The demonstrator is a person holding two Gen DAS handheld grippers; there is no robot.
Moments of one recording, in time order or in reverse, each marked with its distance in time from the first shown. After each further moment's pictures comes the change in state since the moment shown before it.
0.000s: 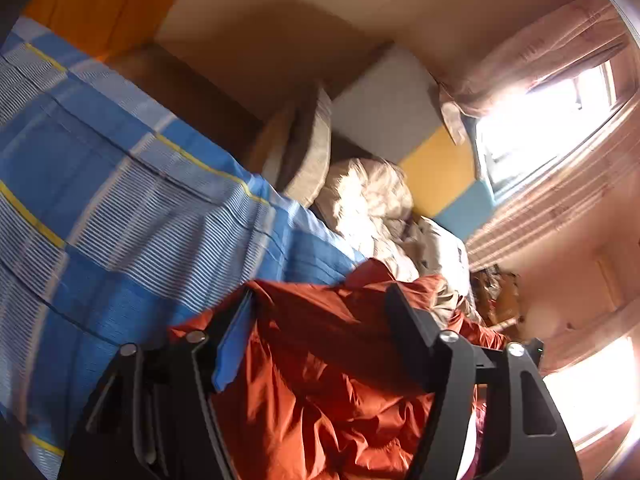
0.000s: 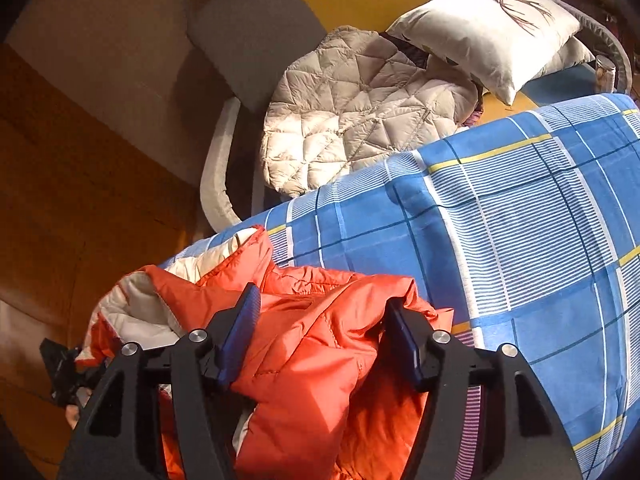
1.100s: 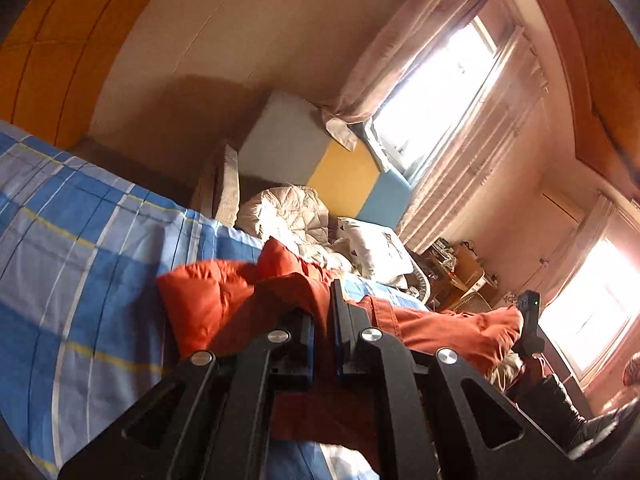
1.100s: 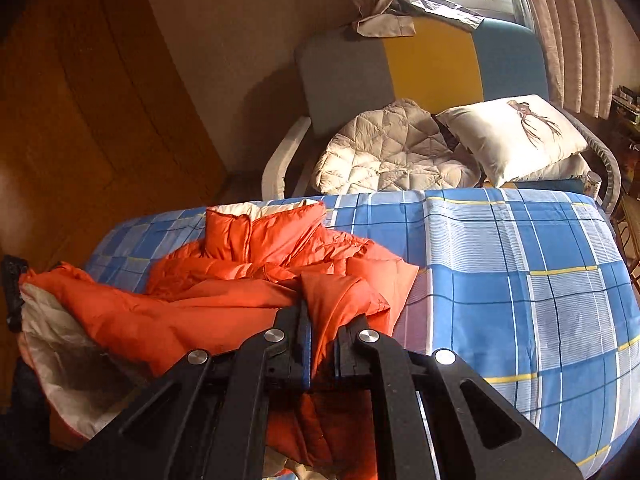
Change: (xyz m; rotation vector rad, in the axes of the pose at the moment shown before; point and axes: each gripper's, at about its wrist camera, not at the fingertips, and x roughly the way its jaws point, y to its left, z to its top) left arm -0.177 -0.059 -0.115 0.330 -0.168 -0.189; right arm -0.164 0.038 -0.122 -0.387 -0.173 -0.010
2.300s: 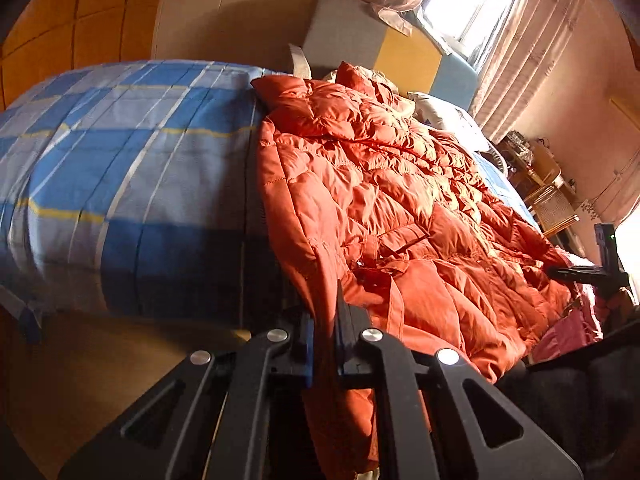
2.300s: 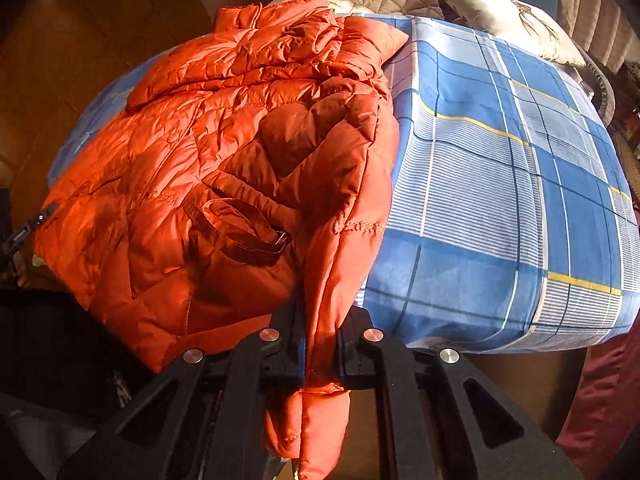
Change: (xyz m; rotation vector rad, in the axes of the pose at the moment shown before) left arm -0.095 -0.018 -0.205 0.083 0.335 0.325; right arm -0.056 -0.006 -0.212 -0.093 0.437 -0.064
